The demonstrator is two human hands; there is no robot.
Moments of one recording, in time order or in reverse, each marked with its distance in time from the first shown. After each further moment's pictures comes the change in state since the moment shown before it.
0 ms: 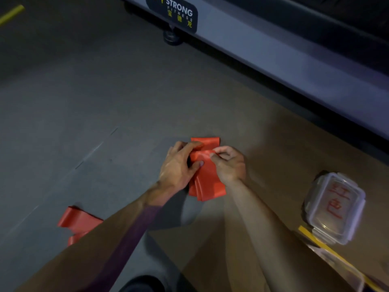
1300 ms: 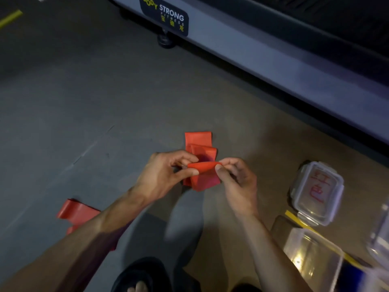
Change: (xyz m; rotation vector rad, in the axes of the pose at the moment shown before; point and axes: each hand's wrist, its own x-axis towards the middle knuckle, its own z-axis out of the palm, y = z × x) left_hand -0.062 0.057 -0.062 -0.302 -0.088 0.105; right_hand -0.102 -0.003 -0.065 0.295 -0.014 -0.290
